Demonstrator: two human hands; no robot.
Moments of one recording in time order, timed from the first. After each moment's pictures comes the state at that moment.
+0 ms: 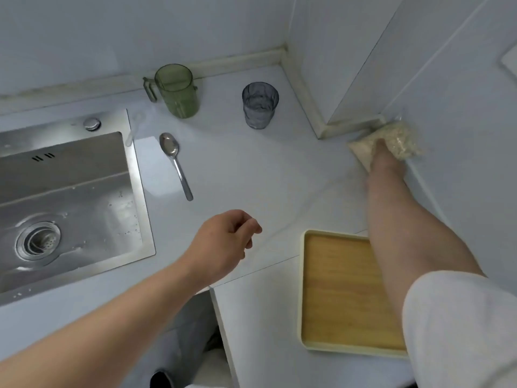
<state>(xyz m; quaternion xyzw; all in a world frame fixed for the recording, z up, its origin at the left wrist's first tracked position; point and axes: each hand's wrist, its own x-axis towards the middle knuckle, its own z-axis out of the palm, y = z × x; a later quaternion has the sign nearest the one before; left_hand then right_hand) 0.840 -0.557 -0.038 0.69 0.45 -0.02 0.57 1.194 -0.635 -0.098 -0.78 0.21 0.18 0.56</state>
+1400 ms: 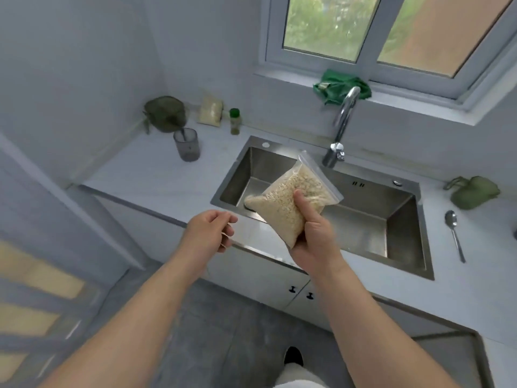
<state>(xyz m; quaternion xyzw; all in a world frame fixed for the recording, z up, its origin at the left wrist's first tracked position) 0.145 -0.514 0.038 0.39 0.65 0.38 0.53 0.334 -0.512 0.055 -0.38 -0.11 0.71 0.58</state>
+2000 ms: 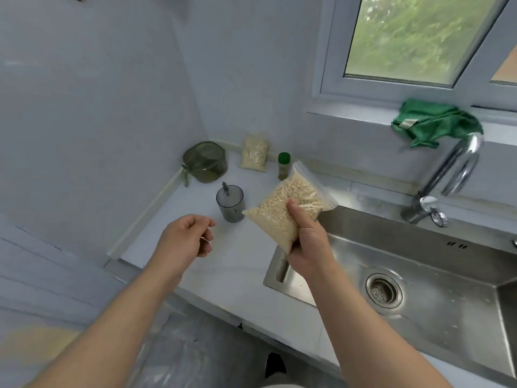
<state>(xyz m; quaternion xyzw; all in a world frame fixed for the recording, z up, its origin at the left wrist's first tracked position) -0.029 -0.288 0.059 0.39 0.71 0.40 0.43 0.183 -0.253 0.033 -0.37 -0.09 0.74 0.55</state>
